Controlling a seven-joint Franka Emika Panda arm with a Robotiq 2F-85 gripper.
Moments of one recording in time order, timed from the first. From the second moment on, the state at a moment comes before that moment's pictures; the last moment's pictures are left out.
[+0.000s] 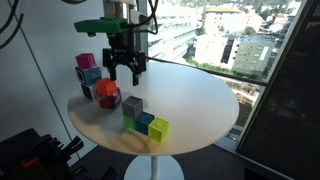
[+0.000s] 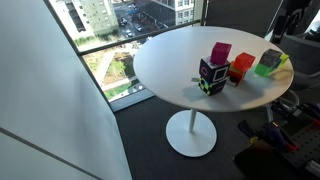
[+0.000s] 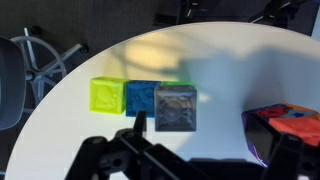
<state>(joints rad) -0.09 -0.19 -0.11 -2.43 -0.16 2.08 -0.22</state>
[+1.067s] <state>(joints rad) -0.04 -0.33 -0.07 -2.34 -0.07 1.82 -0.22</state>
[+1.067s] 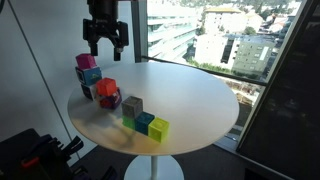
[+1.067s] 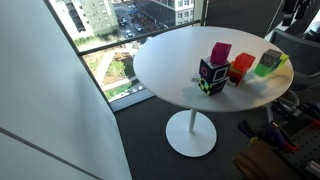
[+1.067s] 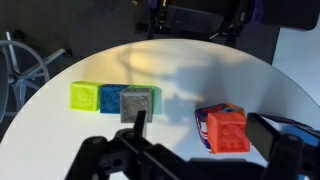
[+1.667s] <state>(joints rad) -0.04 -0.40 -0.04 -2.33 -0.07 1.85 -0.07</state>
